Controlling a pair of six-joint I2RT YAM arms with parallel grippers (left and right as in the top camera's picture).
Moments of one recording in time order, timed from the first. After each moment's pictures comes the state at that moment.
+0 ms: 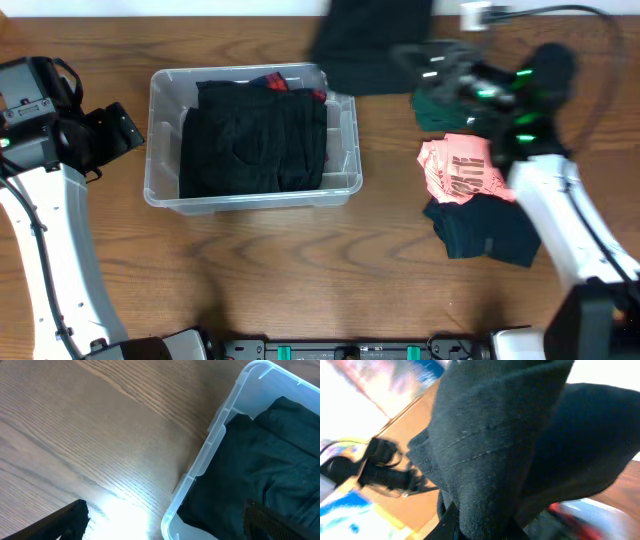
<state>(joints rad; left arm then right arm) 0.35 1.45 1.53 -1.14 -0.06 -0.20 0.15 1.57 1.12 0.59 -0.99 0.83</state>
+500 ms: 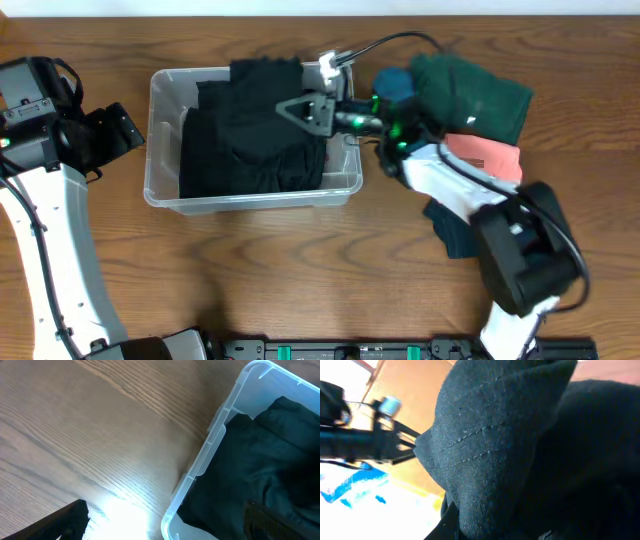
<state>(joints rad) 0.35 1.45 1.53 -1.14 -0.06 -0.20 0.50 1.95 1.19 0.65 -0.87 0.88</state>
